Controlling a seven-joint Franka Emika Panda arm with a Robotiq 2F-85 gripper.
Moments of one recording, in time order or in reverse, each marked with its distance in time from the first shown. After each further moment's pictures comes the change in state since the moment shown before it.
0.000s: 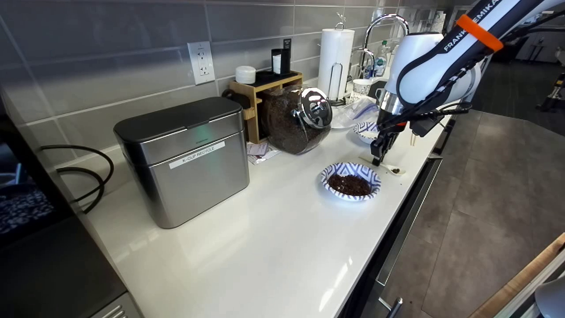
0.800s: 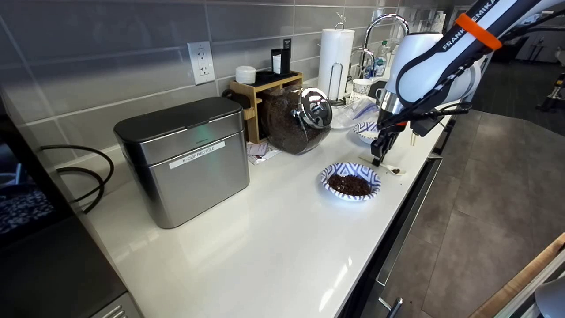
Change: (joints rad) arm -0.001 0.000 0.000 0.001 0.024 -0.007 -0.025
